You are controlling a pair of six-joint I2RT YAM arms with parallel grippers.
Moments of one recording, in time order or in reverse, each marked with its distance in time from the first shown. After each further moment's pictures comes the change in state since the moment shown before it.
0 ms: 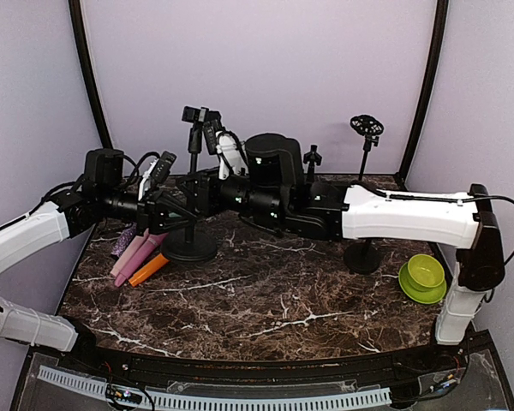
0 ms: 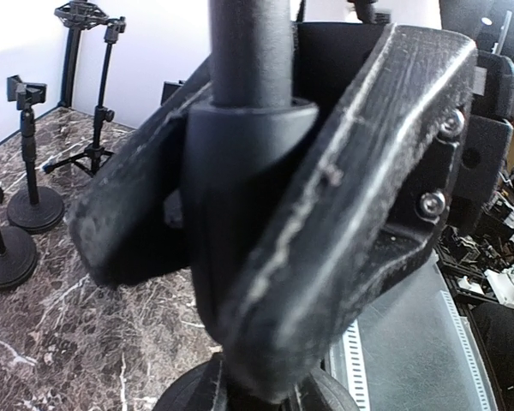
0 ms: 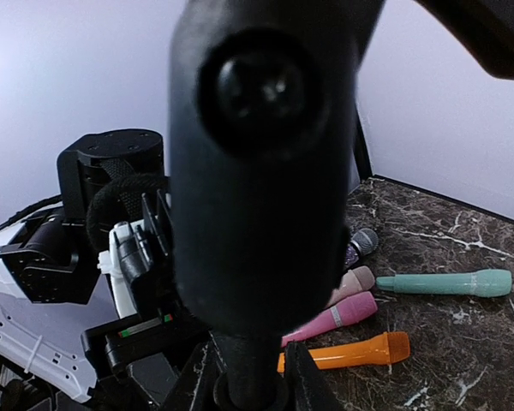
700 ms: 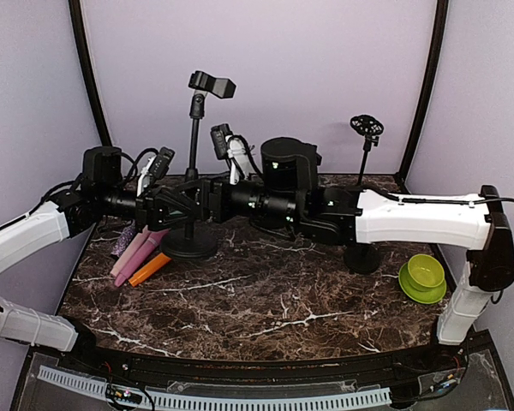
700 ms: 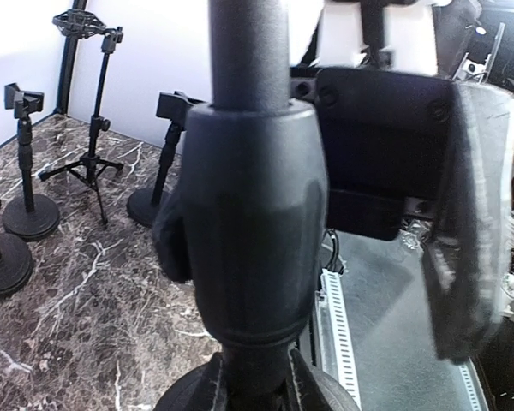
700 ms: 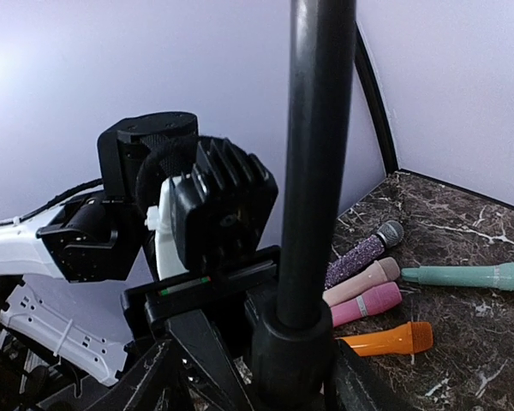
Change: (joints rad) left arm 0.000 0.000 0.000 0.052 0.035 -0.051; right arm -0.014 -0.083 -0.127 0.076 -0.108 0.034
